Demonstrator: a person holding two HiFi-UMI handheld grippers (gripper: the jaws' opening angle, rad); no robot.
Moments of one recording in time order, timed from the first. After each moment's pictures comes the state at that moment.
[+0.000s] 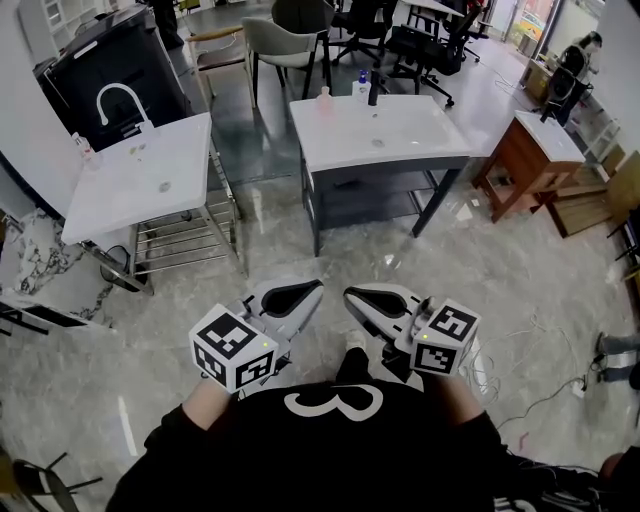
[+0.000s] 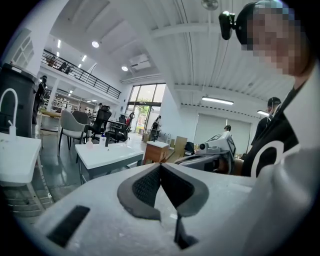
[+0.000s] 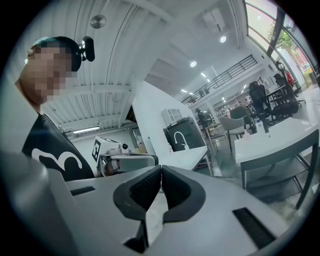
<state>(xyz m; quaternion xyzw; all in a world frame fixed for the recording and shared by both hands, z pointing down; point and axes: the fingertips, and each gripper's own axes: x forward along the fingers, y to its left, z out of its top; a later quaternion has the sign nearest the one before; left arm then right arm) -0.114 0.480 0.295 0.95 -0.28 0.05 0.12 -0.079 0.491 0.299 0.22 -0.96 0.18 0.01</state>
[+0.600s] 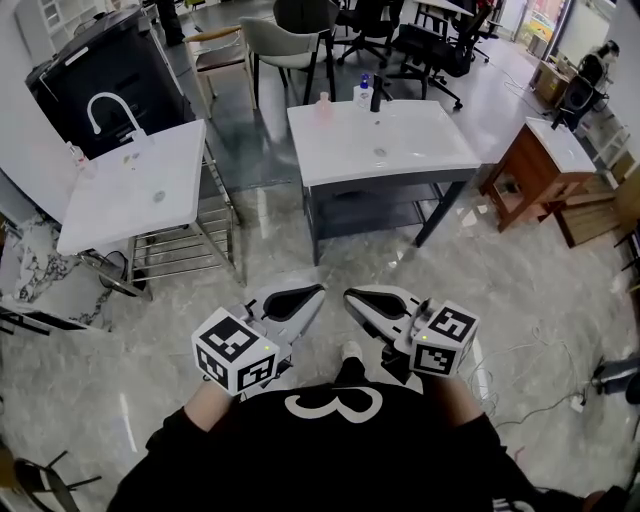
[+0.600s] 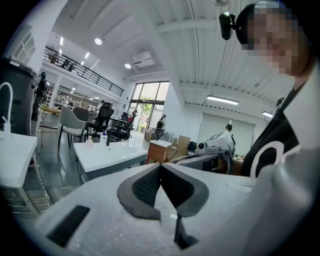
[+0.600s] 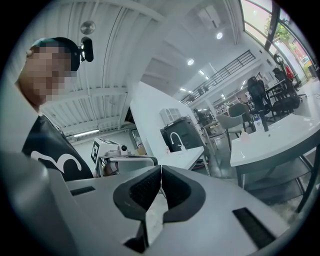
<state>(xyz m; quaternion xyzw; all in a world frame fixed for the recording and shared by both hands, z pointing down) -0.081 0.402 0.304 0.94 -0.29 0.06 0.14 -0.048 0.408 0.305 0.21 -0.96 0.20 0.01</state>
